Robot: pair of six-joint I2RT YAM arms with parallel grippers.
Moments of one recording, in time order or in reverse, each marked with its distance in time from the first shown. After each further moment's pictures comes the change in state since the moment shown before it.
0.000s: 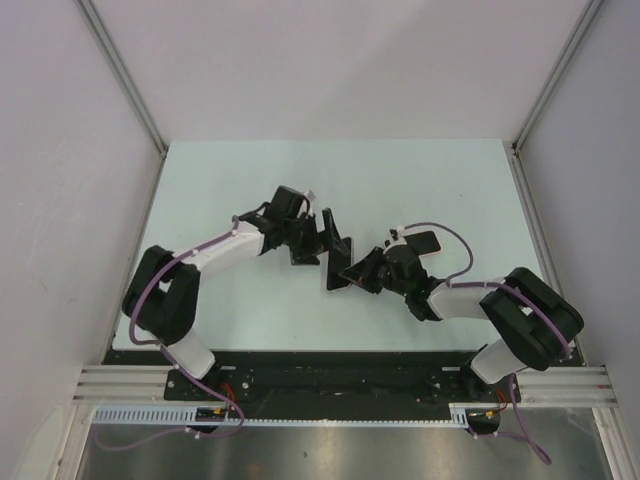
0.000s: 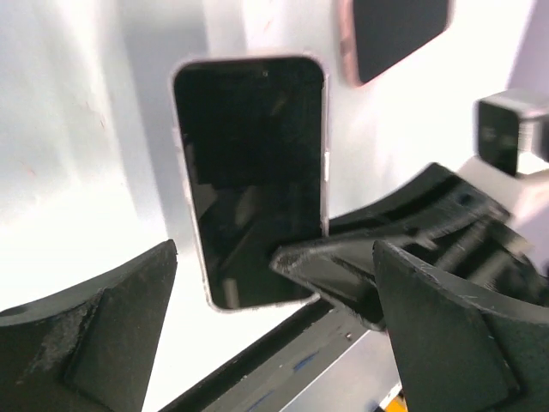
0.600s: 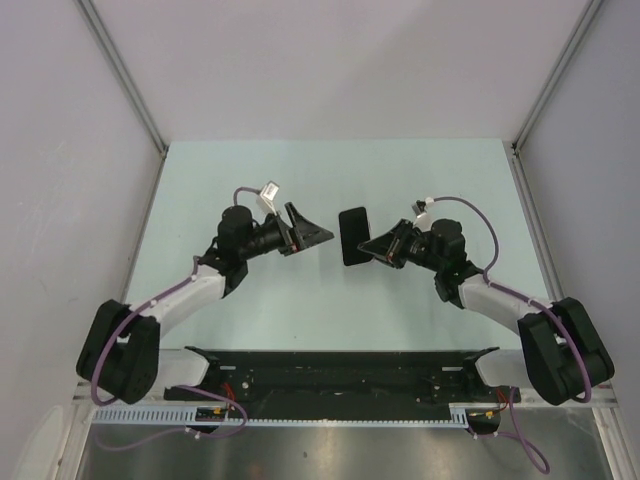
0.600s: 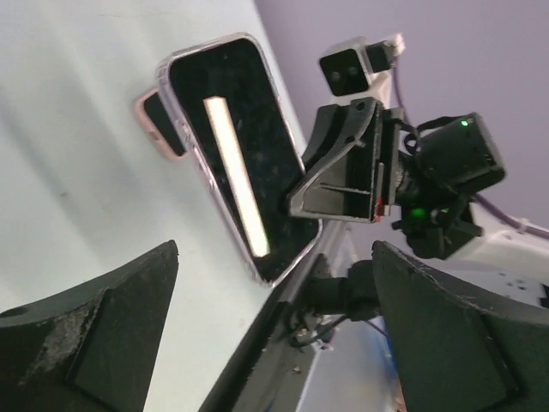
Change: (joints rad) left arm 0.144 -0.434 -0.432 0.695 0.199 -0.113; right arm -0.323 -0.239 0.035 -0.069 -0.443 -0.043
